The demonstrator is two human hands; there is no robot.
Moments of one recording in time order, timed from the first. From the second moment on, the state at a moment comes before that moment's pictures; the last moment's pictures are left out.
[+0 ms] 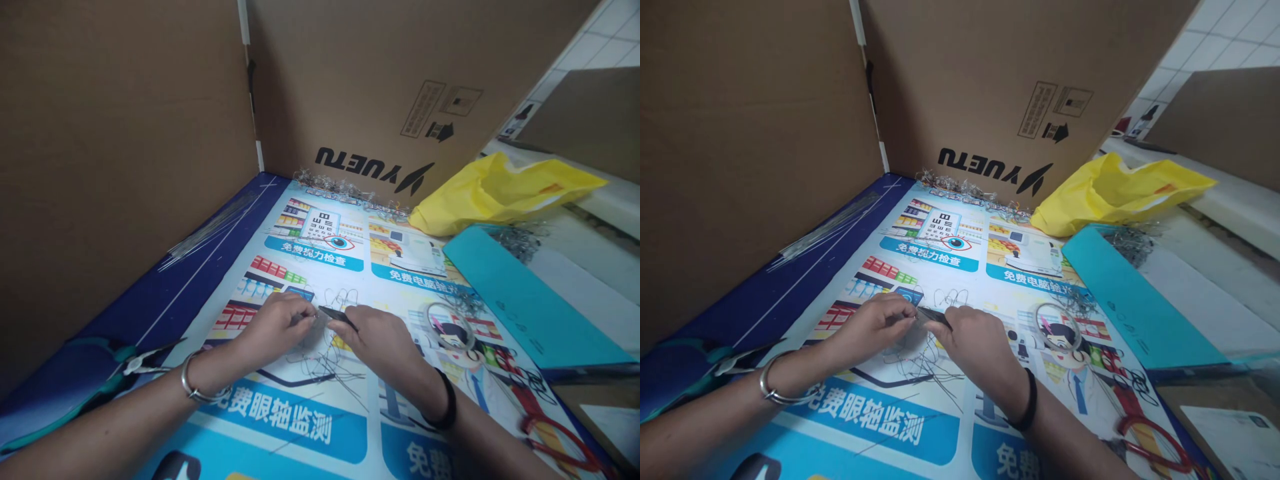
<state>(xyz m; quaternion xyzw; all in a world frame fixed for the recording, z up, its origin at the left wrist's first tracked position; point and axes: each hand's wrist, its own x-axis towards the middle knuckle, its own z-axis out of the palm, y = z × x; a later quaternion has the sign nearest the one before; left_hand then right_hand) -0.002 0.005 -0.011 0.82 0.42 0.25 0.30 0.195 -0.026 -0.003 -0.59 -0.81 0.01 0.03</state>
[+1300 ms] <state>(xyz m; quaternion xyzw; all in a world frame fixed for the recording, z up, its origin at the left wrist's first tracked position) -0.003 0.006 -0.021 0.85 0.41 0.26 0.19 0.201 -0.026 0.005 -0.61 -0.79 0.00 -0.01</state>
